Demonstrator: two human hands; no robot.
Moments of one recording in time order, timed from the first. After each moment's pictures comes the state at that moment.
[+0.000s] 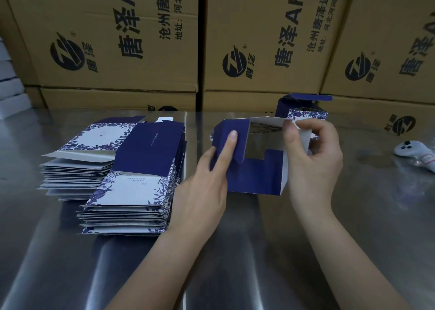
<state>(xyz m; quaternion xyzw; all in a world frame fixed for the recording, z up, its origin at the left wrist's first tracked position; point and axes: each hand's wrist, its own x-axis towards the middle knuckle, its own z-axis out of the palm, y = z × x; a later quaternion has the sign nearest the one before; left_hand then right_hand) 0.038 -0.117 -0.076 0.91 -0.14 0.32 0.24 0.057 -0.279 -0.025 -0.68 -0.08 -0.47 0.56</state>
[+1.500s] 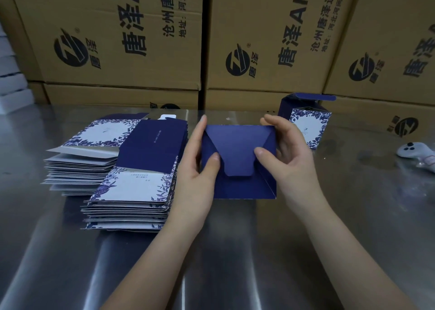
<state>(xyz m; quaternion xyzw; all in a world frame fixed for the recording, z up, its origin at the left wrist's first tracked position) 0.038 -0.114 -0.062 0.62 -0.13 0.25 0.73 0.065 -0.276 -0.037 -0.68 -0.28 -0.21 0.65</state>
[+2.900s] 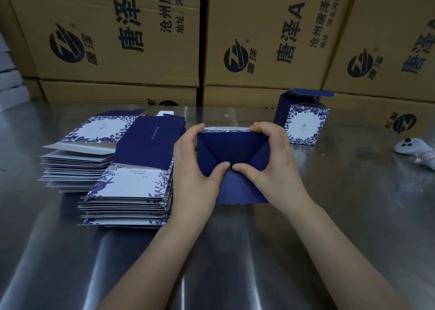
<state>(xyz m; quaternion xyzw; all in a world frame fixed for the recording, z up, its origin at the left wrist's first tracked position) 0.039 -0.116 -0.071 0.74 -0.08 0.37 0.55 0.075 -0.271 -0.052 -0.80 -0.29 -0.35 0.38</state>
